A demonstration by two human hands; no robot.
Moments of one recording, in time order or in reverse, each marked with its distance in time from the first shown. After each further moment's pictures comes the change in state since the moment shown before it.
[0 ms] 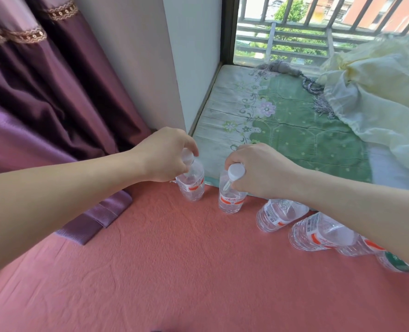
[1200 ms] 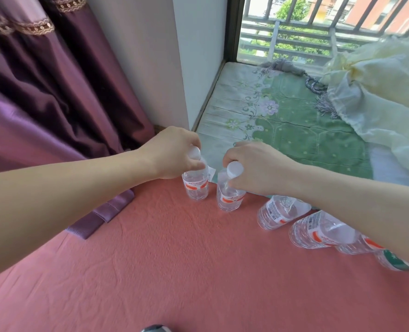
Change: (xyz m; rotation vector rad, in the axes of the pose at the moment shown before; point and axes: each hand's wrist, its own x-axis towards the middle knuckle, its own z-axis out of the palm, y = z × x) left_hand 0.002 -0.002 0.009 -0.023 0.046 -0.014; right_hand 0.005 -0.013 -0.001 -0.092 -0.049 -0.012
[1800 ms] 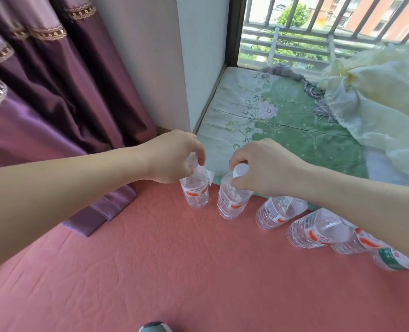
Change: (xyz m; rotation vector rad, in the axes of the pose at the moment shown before) left_hand -0.020 0.011 -0.023 0.014 -0.152 0.142; right_hand -0.020 -0.010 -0.019 0.065 0.031 0.067
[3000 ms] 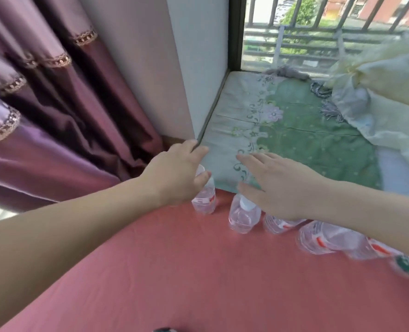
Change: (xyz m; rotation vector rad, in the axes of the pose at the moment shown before) left_hand -0.009 0.029 0.011 0.207 0.080 -0.224; right_hand -0.024 0.013 -0.006 -0.172 -0.058 -0.060
